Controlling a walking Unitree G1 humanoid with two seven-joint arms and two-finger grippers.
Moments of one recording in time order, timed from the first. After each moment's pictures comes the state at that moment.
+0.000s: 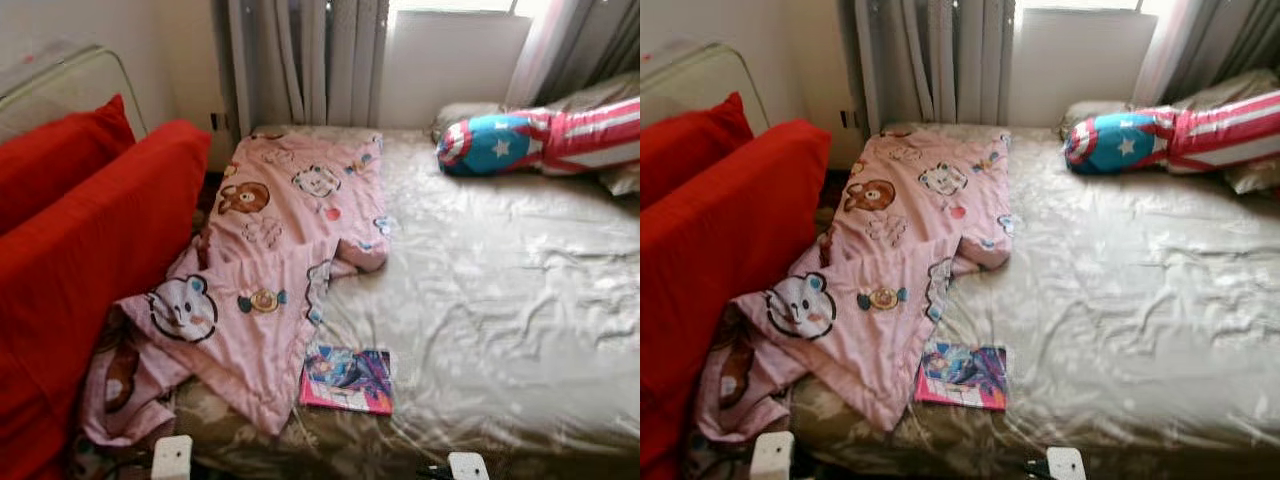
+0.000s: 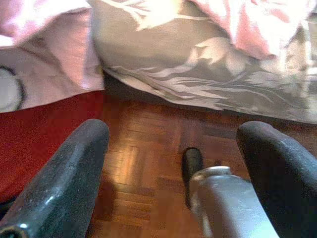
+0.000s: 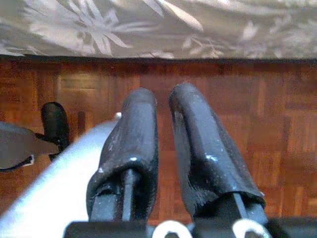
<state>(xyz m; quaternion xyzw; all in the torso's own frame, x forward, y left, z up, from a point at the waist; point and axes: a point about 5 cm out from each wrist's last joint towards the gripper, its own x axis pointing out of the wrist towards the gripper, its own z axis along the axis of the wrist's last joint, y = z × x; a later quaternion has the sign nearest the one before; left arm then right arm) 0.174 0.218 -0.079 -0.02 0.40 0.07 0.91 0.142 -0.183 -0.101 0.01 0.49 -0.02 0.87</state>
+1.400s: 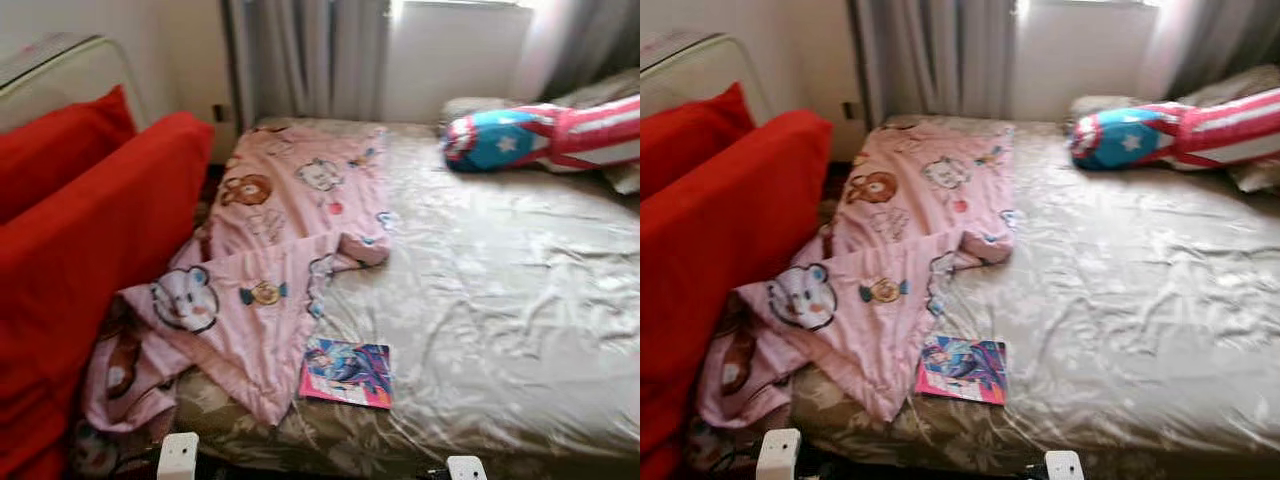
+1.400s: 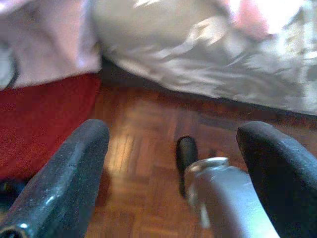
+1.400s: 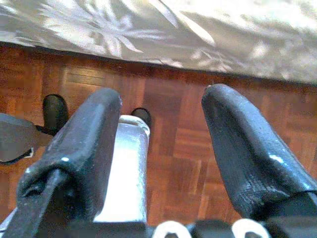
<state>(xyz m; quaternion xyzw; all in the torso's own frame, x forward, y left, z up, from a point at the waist) 0.176 0.223 -0.078 0.00 0.41 0.05 0.91 0.144 -0.179 -0.100 0.01 0.48 0.01 0.88</state>
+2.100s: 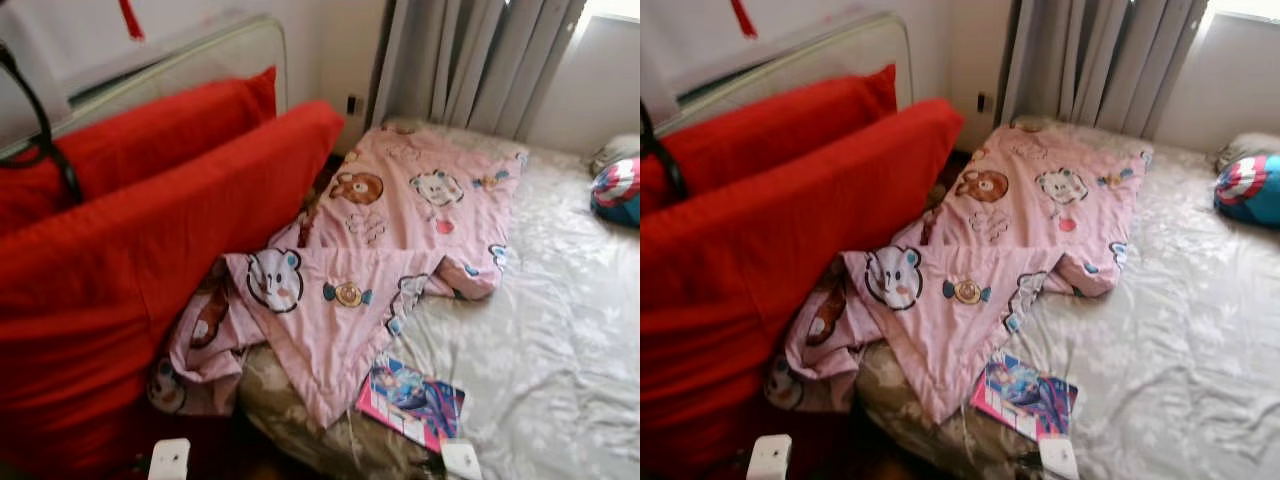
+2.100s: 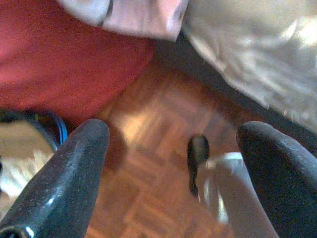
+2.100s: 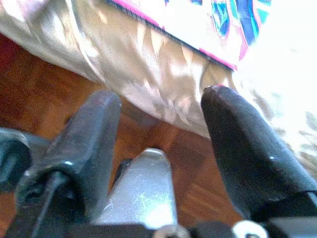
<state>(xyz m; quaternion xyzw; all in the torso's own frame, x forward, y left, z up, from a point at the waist) 0.176 0.228 -0.077 0.00 0.41 0.06 0.91 0.161 -0.169 -0.093 0.03 0.45 0.02 0.89</state>
